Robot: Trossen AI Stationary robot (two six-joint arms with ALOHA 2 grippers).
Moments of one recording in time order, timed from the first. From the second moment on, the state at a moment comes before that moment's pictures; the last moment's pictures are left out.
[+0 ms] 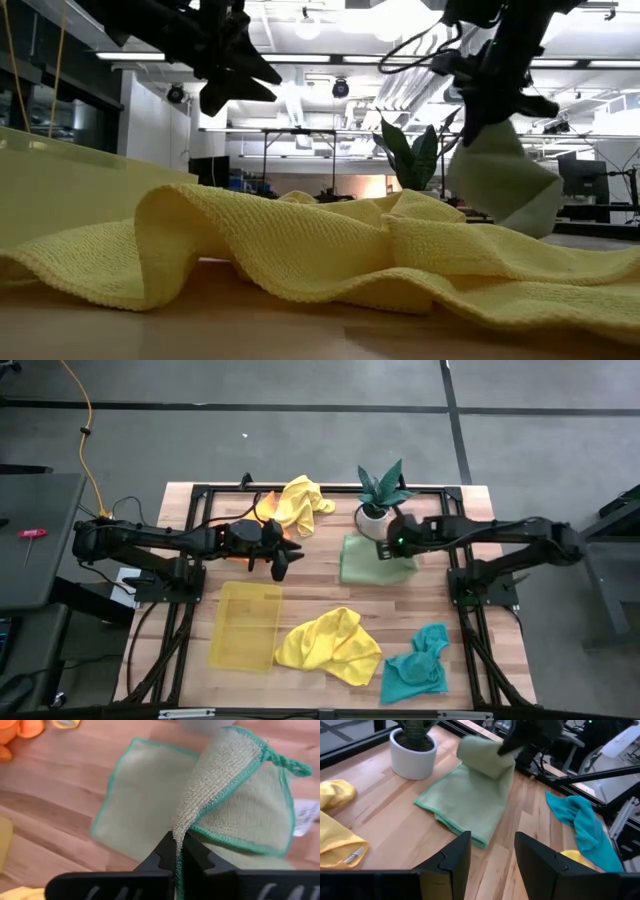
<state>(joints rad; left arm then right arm) 0.23 1.19 0.67 0.08 -0.05 -0.42 -0.15 1.21 0.90 -0.81 0.19 1.13</state>
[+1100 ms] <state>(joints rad) 0.23 1.19 0.67 0.08 -0.06 -0.39 0.01 1.62 0.90 -0.29 0.33 1.51</state>
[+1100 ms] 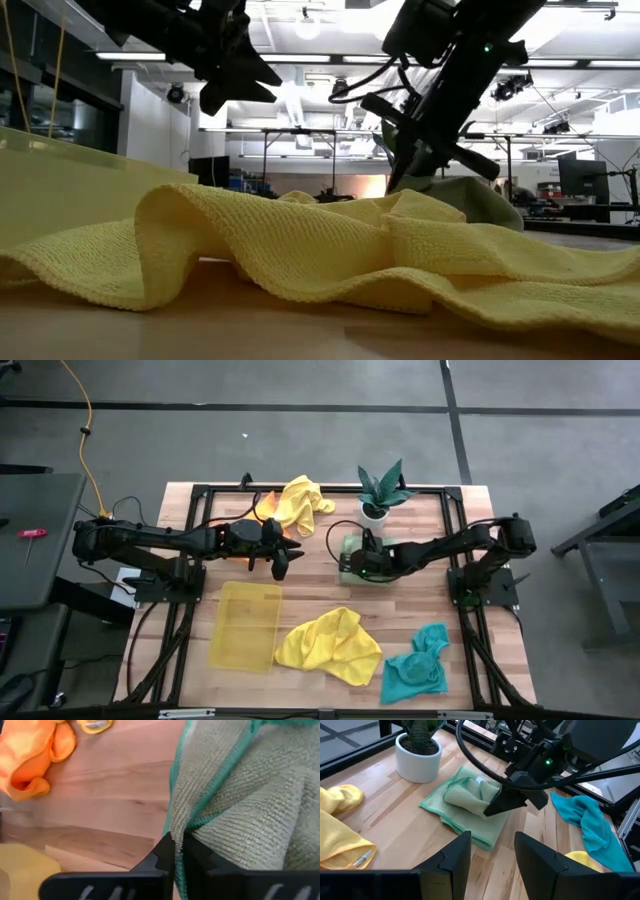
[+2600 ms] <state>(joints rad) 0.23 1.19 0.67 0.08 -0.09 -0.44 -0.18 1.45 0.90 -0.73 0.26 0.74</state>
